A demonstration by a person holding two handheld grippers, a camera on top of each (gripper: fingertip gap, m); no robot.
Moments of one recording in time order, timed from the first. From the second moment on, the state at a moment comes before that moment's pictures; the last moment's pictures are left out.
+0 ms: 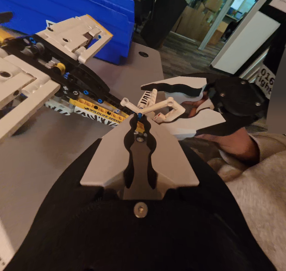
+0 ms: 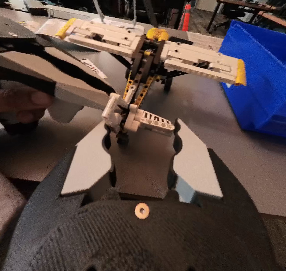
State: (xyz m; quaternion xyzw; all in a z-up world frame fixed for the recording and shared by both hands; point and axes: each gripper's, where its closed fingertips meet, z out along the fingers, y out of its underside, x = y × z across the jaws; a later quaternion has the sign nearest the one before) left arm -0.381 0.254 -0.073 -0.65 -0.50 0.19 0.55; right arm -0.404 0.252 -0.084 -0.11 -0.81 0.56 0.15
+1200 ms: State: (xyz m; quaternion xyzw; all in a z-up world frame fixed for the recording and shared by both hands) left arm -0.352 0.261 -0.078 -0.63 -0.52 0.17 0.55; right arm -0.394 0.260 -0.095 -0.11 -0.81 0.56 0.11
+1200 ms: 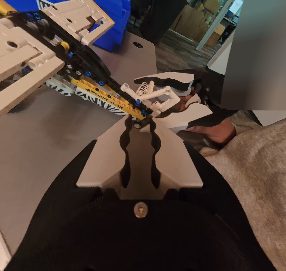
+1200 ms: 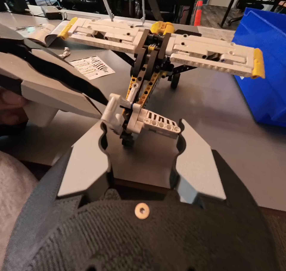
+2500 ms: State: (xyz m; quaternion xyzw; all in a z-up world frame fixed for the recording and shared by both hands) left arm -0.266 0.156 -0.040 -0.52 -0.56 0.43 0.47; right arm -0.267 0.199 -0.055 0.23 -0.86 0.44 -0.14
